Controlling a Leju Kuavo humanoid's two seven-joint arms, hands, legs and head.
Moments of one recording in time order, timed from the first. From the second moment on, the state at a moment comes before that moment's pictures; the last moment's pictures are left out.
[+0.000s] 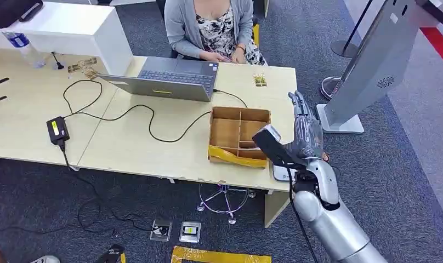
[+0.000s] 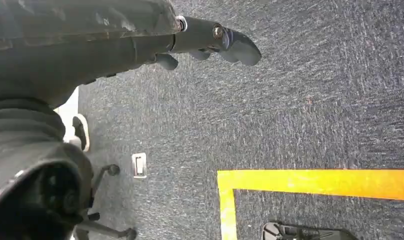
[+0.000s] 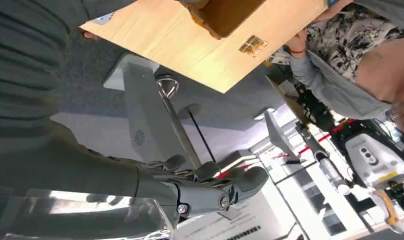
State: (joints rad) left arm -0.24 0.23 -1.28 -0.17 0.98 0.16 0.10; right arm -0.51 -0.17 0.76 -1.18 0.60 -0.35 -0.01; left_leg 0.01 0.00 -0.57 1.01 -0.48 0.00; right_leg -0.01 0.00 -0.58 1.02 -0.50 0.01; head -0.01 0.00
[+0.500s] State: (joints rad) left arm -0.24 0.23 -1.28 -0.17 0.98 0.16 0.10; right arm -0.33 -0.23 0.82 -1.41 0.74 -0.30 0.12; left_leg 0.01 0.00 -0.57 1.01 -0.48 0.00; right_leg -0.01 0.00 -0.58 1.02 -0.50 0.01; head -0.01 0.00
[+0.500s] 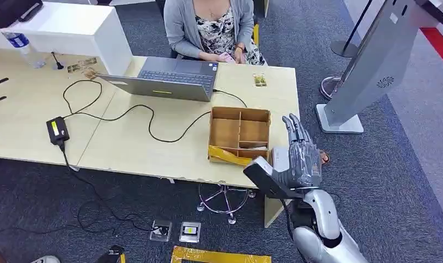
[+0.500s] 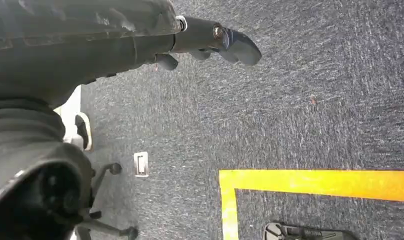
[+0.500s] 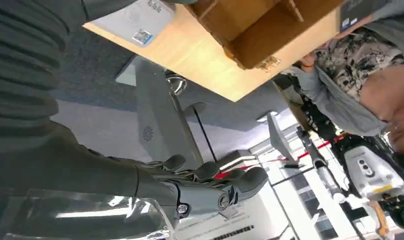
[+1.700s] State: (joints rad) left arm -0.29 0.21 -1.31 -0.17 0.95 0.10 0.12; right arm -0.34 0.02 0.85 -1.15 1.09 -0.25 0.10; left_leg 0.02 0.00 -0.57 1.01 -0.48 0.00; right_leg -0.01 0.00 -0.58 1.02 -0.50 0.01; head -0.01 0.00
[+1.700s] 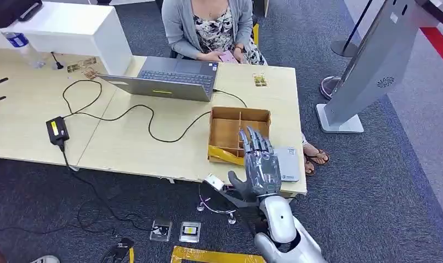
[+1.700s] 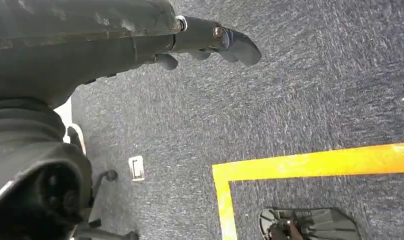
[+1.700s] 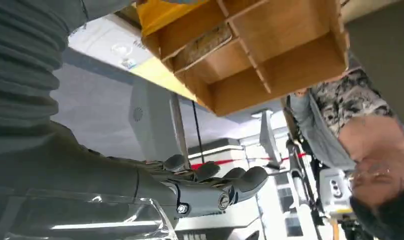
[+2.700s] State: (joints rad) left arm -0.31 0.20 -1.34 -0.17 0.94 0.08 0.11; right arm -0.53 0.12 0.76 -0.74 1.18 -0.35 0.13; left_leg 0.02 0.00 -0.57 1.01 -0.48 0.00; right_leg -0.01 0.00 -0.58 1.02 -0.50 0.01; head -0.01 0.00
